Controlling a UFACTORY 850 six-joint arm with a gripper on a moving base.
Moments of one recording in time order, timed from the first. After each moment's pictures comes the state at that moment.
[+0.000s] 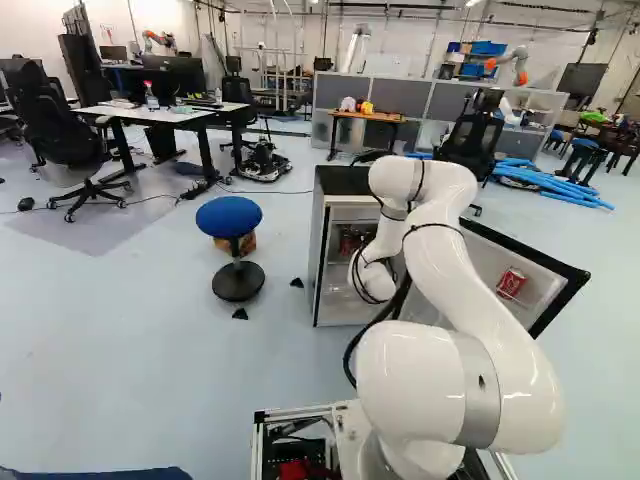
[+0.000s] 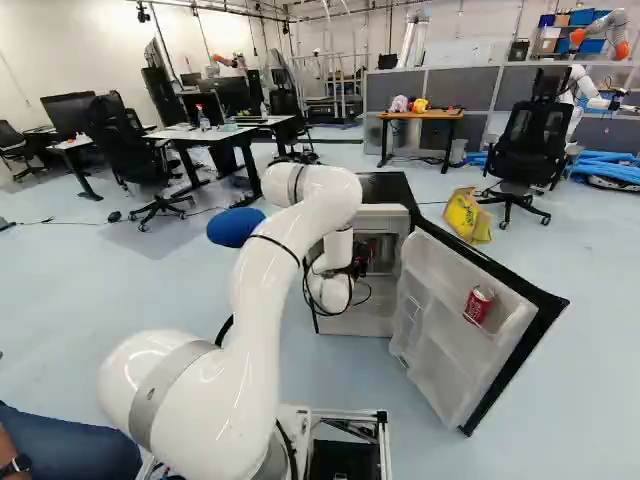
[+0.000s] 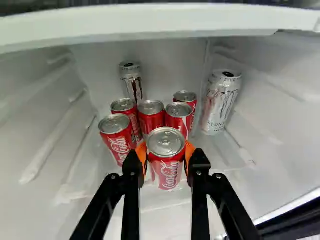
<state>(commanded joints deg) -17.1 -71.3 -65.3 -5.6 76.5 0.0</state>
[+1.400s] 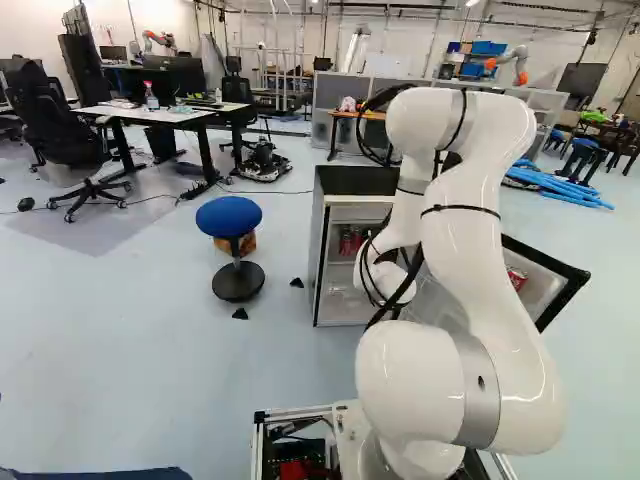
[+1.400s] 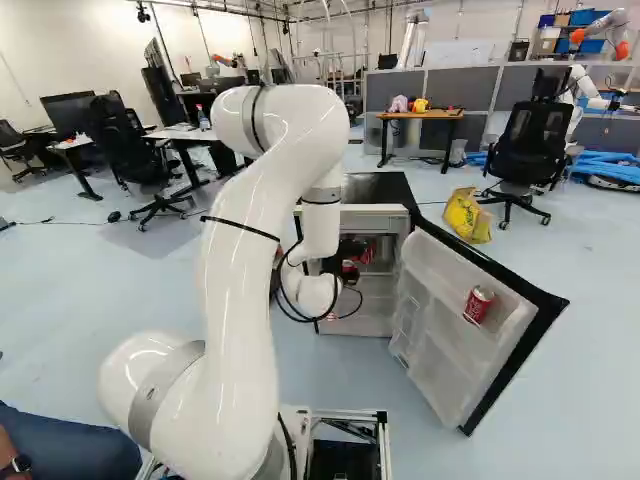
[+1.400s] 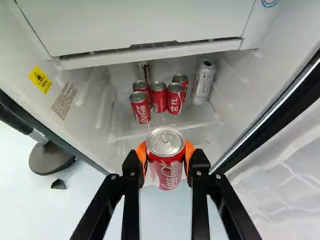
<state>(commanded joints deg) -17.4 -46.4 -34.6 -5.6 70.5 0.0</state>
